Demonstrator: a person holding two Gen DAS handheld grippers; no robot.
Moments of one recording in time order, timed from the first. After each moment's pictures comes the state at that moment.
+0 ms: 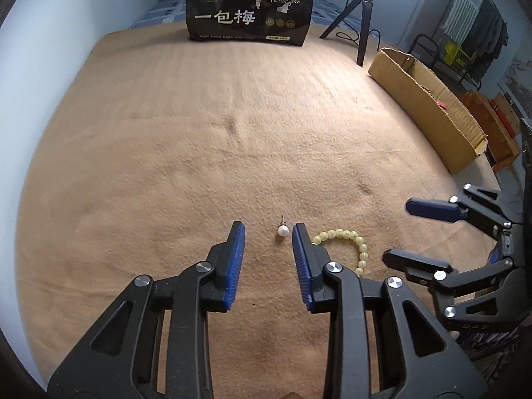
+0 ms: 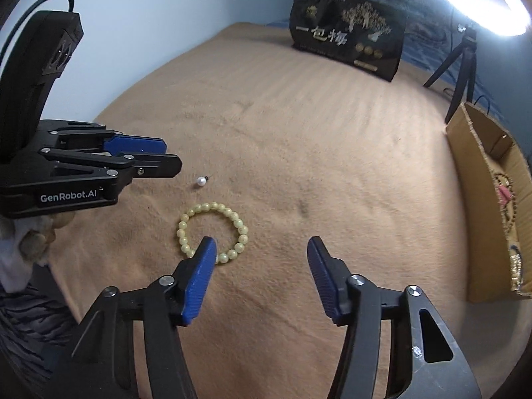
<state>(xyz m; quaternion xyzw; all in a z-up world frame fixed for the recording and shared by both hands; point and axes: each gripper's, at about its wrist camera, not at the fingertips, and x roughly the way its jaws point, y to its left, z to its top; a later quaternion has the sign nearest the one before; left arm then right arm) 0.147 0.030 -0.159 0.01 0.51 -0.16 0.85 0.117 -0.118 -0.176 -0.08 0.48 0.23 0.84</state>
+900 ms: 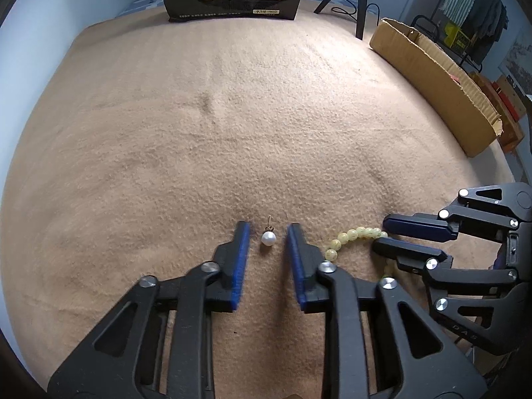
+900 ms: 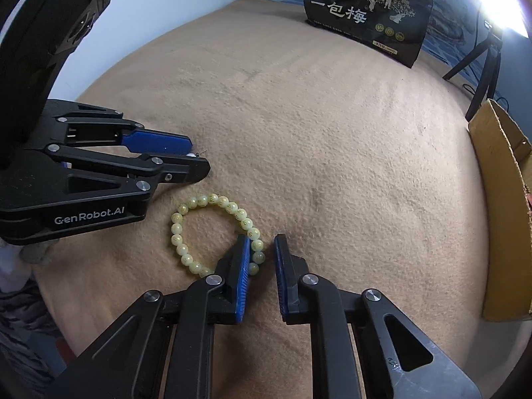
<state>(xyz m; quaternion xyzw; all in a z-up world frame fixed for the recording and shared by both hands) 0.163 0.006 -0.197 0.04 0.53 -0.16 0.83 0.130 -0.105 -0.206 -0.12 0.50 0.24 0.82</state>
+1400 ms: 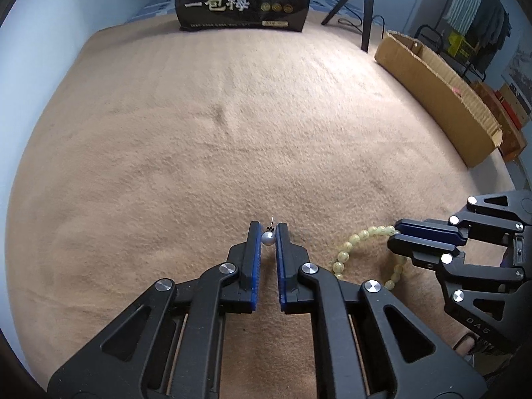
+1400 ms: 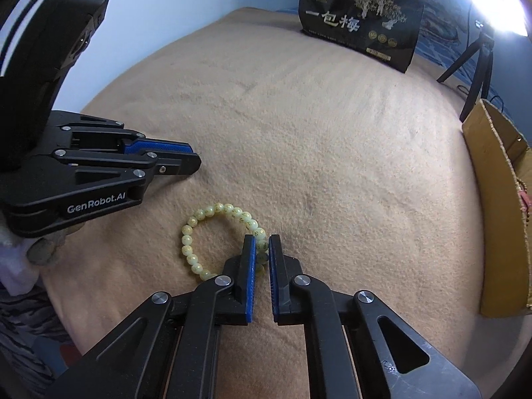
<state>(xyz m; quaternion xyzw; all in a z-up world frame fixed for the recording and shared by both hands) 0.161 0.017 -0.182 0.02 0.51 -0.15 0.85 0.129 -0.113 -0.194 -0.10 0.48 0.24 0.84</state>
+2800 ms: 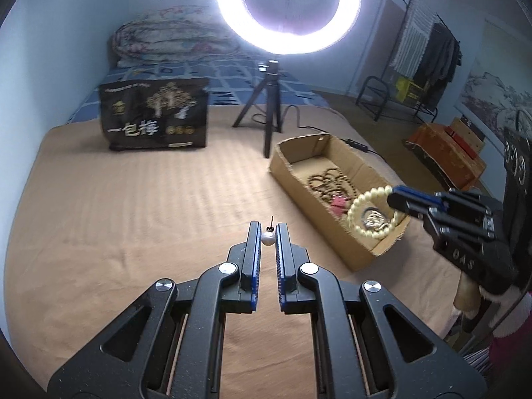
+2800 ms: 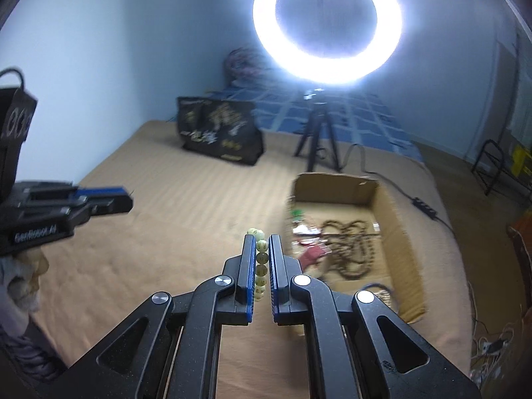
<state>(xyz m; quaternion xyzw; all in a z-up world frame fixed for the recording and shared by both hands) 0.173 -0.102 -0.046 -0.02 0.39 -0.24 0.89 0.133 -0.282 -0.061 -0.03 0.34 0.10 0.93</state>
